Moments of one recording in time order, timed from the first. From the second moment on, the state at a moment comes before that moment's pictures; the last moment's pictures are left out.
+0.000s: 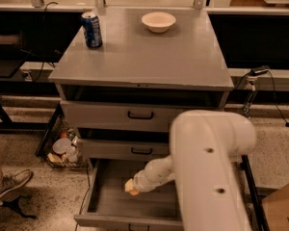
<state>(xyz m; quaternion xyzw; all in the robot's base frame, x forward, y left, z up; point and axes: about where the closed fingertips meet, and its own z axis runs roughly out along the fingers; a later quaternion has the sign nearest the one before) 0.544 0.054 0.274 -0.06 0.97 0.24 0.08</state>
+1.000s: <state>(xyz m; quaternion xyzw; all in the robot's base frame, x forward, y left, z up) 0.520 0.062 0.302 -0.13 0.93 0.32 0.14</state>
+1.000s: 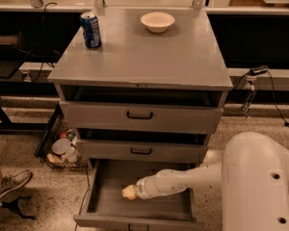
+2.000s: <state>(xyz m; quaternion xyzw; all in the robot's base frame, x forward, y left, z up) 0.516 0.037 0.471 -0.28 0.80 0.39 0.35</state>
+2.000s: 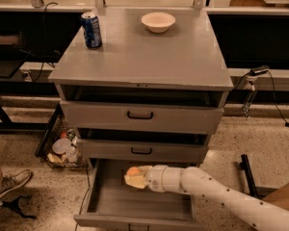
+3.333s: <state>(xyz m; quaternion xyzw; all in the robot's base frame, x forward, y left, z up) 0.532 -0.056 0.567 -0.29 0.75 0.39 0.45</state>
